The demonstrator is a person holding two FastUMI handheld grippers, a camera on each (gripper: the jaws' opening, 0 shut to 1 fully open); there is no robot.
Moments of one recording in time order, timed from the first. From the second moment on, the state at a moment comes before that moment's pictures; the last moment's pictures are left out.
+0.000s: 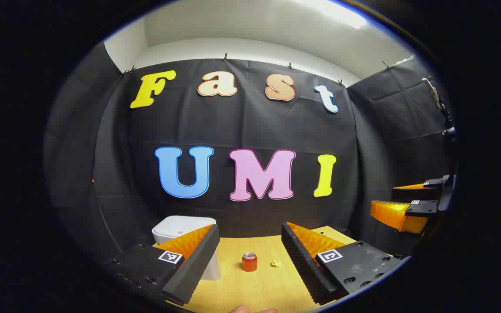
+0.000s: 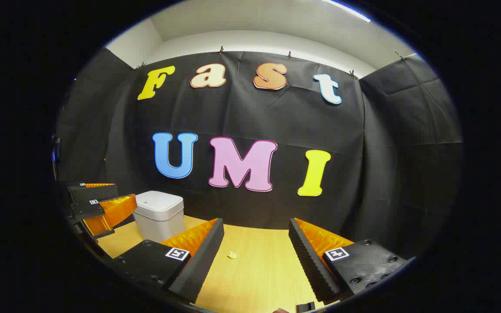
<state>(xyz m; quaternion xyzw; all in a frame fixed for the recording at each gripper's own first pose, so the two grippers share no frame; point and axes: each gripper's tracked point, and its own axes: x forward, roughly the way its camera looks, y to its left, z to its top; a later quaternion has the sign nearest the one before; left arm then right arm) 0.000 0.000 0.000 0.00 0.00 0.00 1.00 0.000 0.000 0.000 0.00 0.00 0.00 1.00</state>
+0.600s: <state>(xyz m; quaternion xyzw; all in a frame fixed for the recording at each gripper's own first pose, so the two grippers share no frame) 0.010 0.003 -0.003 0.01 0.00 0.00 1.00 0.014 0.009 -0.003 0.01 0.00 0.02 1.00</state>
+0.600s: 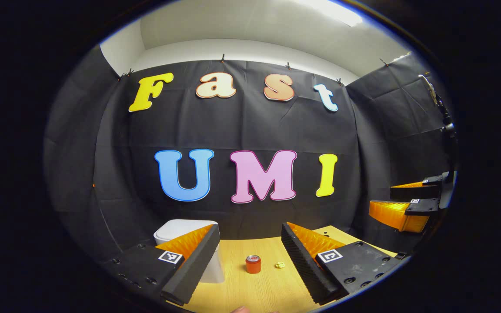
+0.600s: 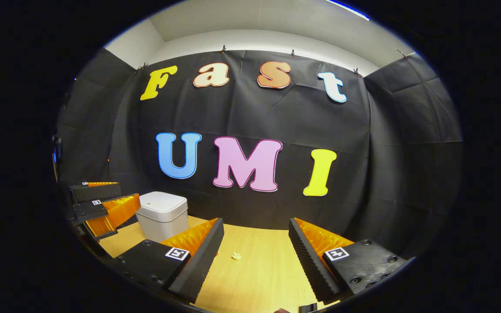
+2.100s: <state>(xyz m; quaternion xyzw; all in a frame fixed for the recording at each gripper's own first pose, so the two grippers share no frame) 0.141 0.168 -0.041 -0.01 0.15 -0.01 0.99 0.065 0.054 -0.013 0.00 0.02 0.06 1.00</state>
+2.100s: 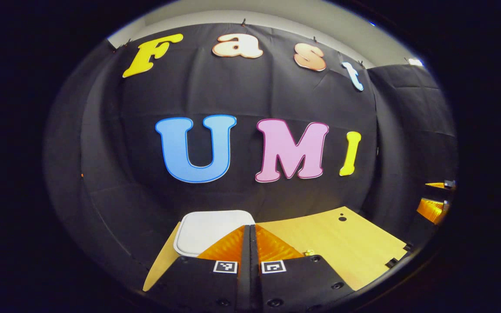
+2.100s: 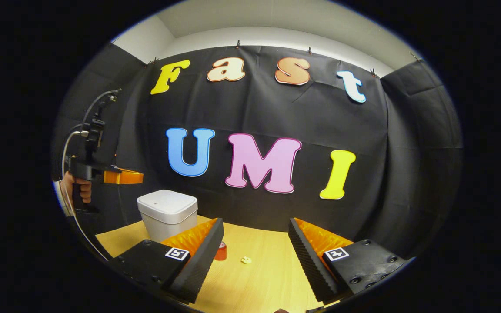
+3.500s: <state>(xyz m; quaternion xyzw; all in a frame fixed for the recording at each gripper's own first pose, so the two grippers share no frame) 0.230 0.227 -0.115 0.04 0.25 0.06 0.97 0.217 0.048 -0.098 0.00 0.10 0.11 0.99</state>
